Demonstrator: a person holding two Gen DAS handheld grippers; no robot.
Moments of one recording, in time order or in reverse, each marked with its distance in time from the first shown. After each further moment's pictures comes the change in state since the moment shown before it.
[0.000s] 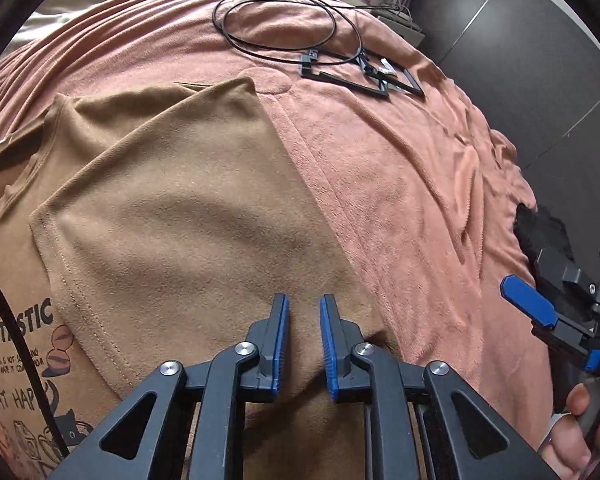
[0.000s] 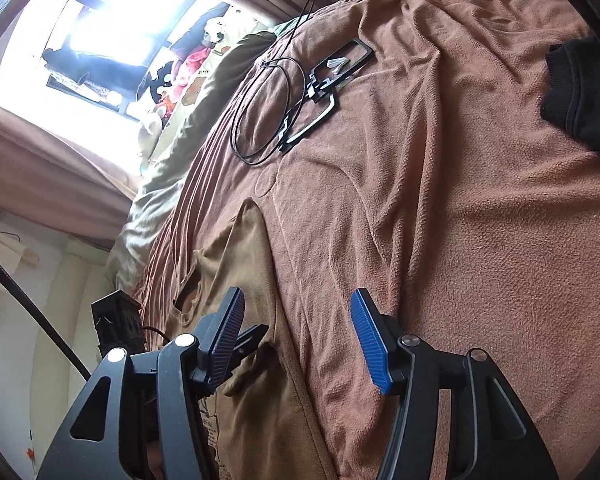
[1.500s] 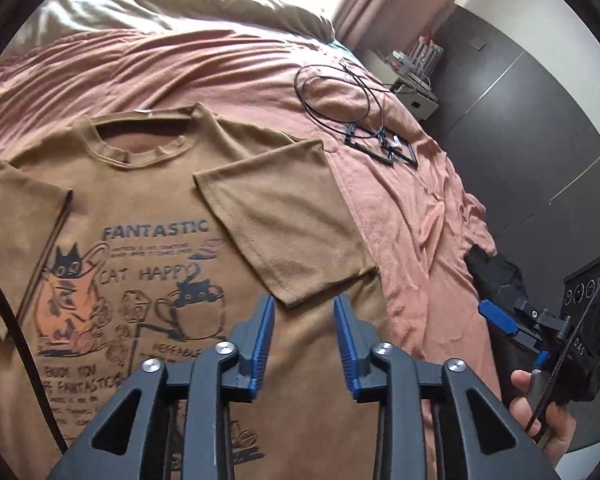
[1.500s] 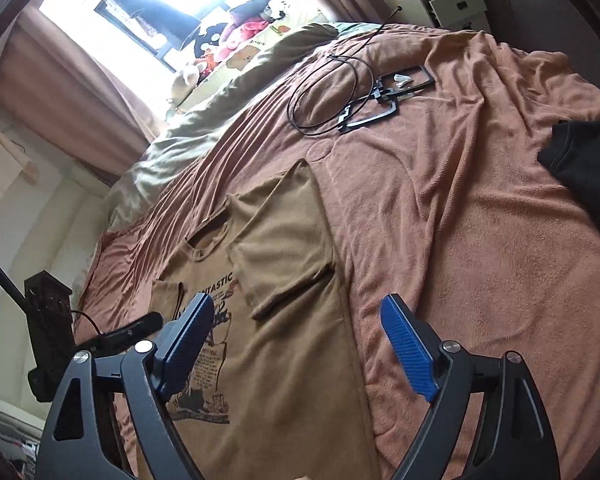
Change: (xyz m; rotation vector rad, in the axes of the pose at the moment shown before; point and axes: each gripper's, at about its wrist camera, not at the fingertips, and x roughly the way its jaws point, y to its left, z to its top) left arm -0.168 0.060 -0.079 -0.196 -0.186 -0.019; right arm -0.070 0.084 -0.078 -0.284 0.057 -0.080
